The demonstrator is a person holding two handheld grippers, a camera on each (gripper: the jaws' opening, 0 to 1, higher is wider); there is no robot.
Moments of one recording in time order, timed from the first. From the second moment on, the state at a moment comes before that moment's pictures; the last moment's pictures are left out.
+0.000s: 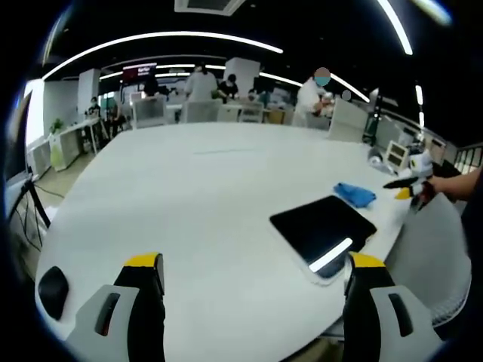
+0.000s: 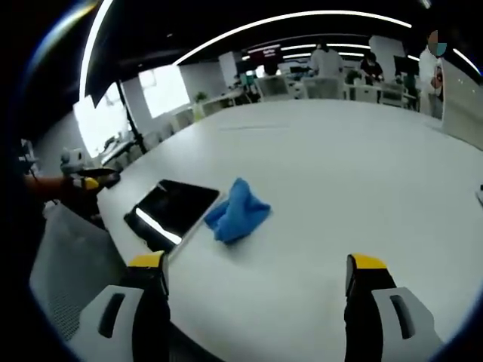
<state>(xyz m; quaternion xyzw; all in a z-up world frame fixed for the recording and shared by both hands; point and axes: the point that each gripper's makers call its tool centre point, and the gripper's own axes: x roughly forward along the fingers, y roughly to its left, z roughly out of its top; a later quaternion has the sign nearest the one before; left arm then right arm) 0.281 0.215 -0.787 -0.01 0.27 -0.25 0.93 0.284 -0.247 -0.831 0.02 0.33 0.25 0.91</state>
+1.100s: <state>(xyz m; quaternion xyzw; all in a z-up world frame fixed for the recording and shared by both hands) 0.278 0.215 -0.787 -0.01 0.26 -0.25 0.93 0.289 -0.230 -0.827 0.00 0.33 0.26 0.91</state>
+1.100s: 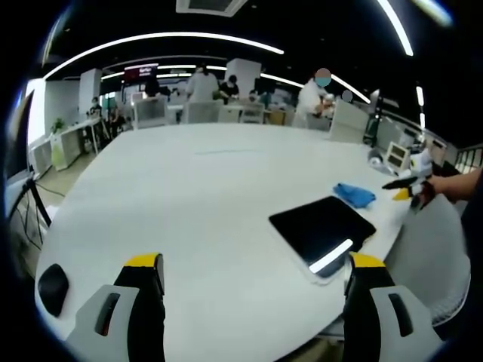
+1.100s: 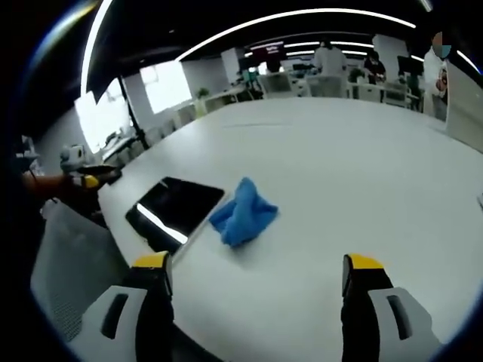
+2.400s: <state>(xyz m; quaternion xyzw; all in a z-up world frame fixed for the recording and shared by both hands) 0.274 0.223 -0.791 -0.01 0.27 -0.24 0.93 0.366 -0.104 -0.849 0.04 0.42 0.23 0.88</state>
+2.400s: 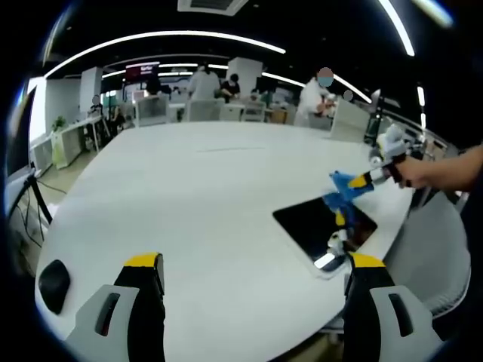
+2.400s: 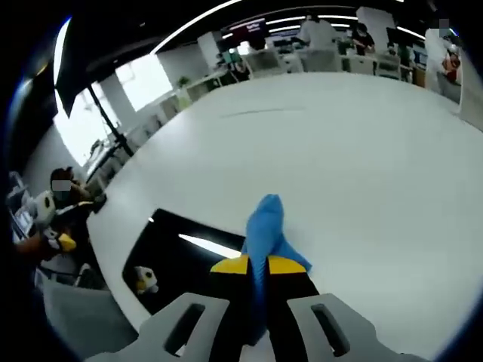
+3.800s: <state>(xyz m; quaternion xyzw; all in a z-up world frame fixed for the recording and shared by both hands) 0.270 0.225 -0.798 -0.02 0.27 -0.24 0.93 0.374 0.045 -0.868 -0.07 0.48 0.33 0.81</state>
